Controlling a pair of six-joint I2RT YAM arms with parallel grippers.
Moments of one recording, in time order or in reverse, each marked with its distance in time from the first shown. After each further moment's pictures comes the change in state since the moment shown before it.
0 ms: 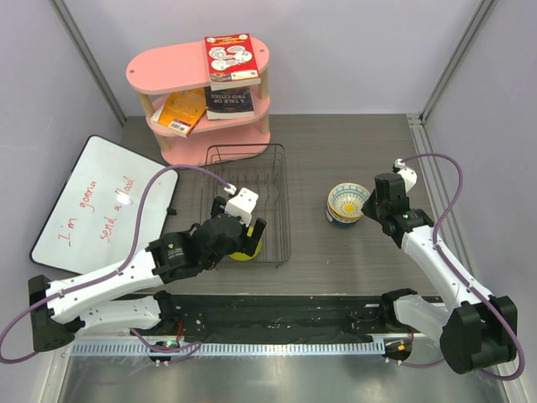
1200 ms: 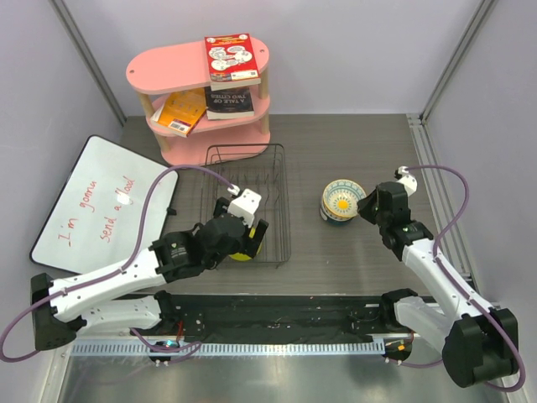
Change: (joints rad) left arm 0.000 0.017 0.000 0.000 0.019 -0.001; right arm -0.006 -0.078 -0.129 0.183 -0.065 0.089
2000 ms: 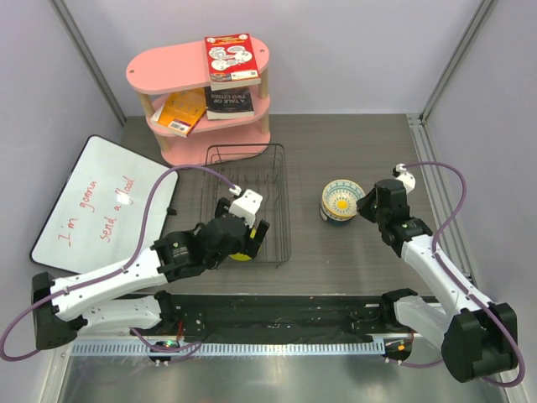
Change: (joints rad) left arm 0.000 0.013 0.000 0.000 0.008 0.000; right arm 0.001 0.026 0.027 -0.019 -0.010 -0.021
